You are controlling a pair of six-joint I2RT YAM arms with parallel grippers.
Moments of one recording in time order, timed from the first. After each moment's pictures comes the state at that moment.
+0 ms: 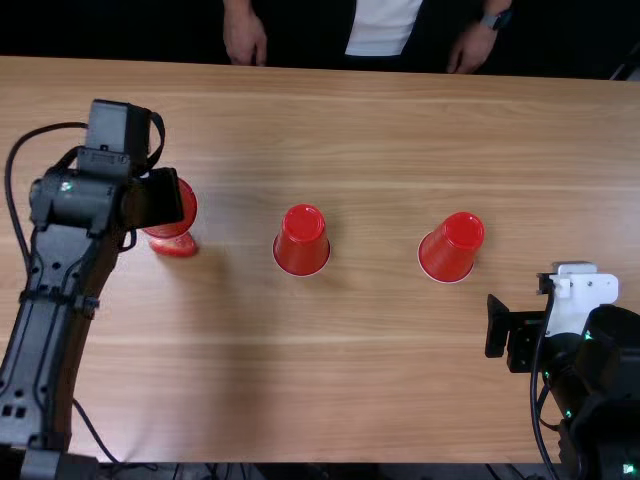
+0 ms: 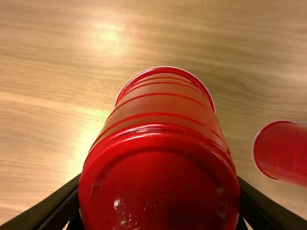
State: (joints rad) left arm -0.11 1.67 1.67 -1.06 -0.11 -0.32; right arm -0.03 0.82 0.98 -0.78 -0.02 -0.13
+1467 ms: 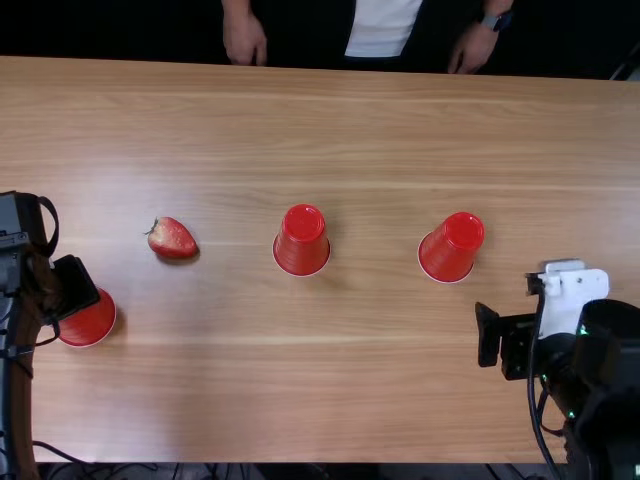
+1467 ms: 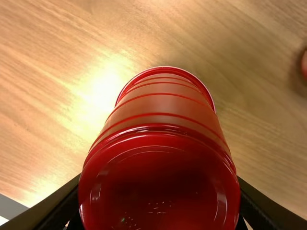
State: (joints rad) left arm 0.24 1.48 1.21 -1.07 -0.12 -0.32; right arm 0.05 0.89 1.11 -0.96 -0.03 -0.11
